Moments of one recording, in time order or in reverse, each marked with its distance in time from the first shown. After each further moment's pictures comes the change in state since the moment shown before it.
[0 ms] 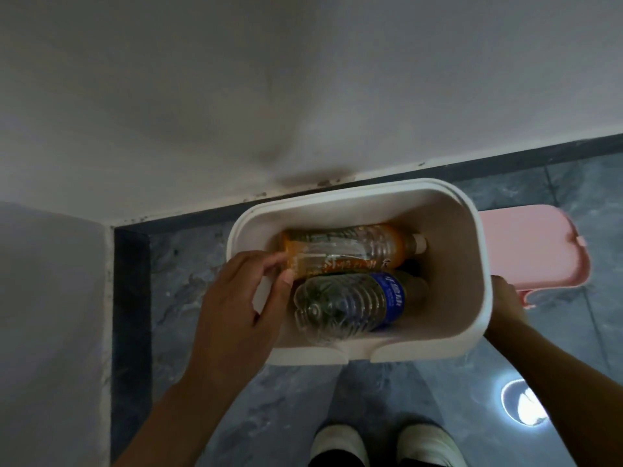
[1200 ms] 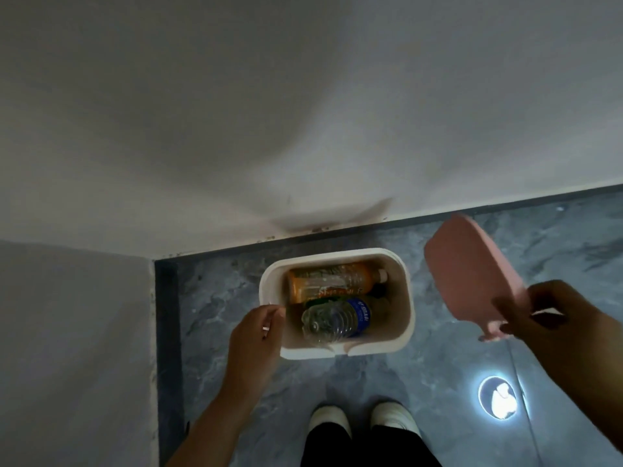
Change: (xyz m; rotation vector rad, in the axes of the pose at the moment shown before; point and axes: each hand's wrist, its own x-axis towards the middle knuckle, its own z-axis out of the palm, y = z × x) left_hand -0.010 0.045 -0.054 -0.148 -0.095 -0.422; right_hand -0.160 0.020 -0.179 0.488 0.376 -0.111
